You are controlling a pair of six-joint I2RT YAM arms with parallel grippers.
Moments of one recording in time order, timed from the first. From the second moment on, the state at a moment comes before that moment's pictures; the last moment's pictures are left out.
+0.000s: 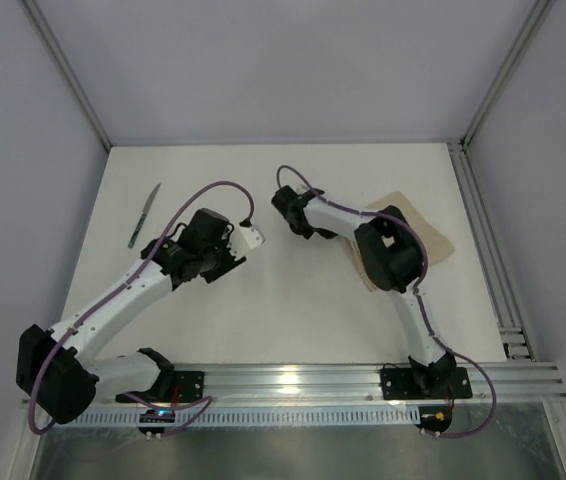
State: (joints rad) left arm -0.60 1.19 0.96 -0.73 -0.09 0.52; right arm 0.63 2.23 1.69 -0.87 0.93 -0.16
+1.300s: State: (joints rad) left arm -0.51 1.17 1.39 -1.04 -0.07 0.37; right arm 0.60 1.57 1.22 -0.50 -0.10 0.26
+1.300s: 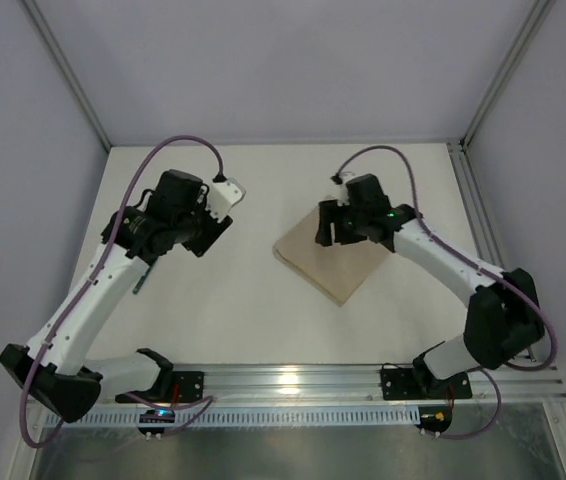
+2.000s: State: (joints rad) left arm -0.54 1.87 1.33 -0.49 0.13 0.16; right arm -0.10 1.41 0.48 0.17 -0.44 0.82
